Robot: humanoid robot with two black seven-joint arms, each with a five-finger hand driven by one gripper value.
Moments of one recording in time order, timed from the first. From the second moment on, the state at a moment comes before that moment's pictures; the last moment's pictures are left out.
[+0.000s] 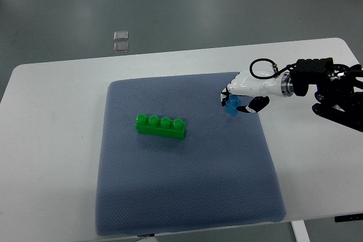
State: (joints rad) left arm 0.02 0.00 -0.10 -0.15 0.08 0.01 0.00; right arm 1.11 -0.50 -0.01 1.01 -1.73 -0.01 0.40
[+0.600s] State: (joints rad) left arm 0.02 0.00 -0.10 -0.15 0.08 0.01 0.00; right arm 1.27 -0.32 -0.01 1.10 -1.72 0.00 0.42
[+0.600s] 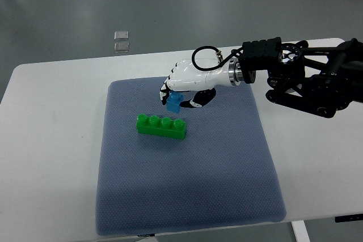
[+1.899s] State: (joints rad) left arm 0.02 0.00 -0.10 -0.15 0.08 0.01 0.00; right arm 1.19 -0.18 -0.01 0.97 -1.75 -0.02 0.42
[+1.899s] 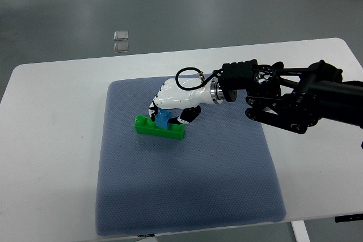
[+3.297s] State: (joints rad) left arm 0.02 0.00 -0.10 -0.15 0.08 0.01 0.00; right arm 1.15 -0.14 -0.01 0.91 -1.77 -0.04 0.42
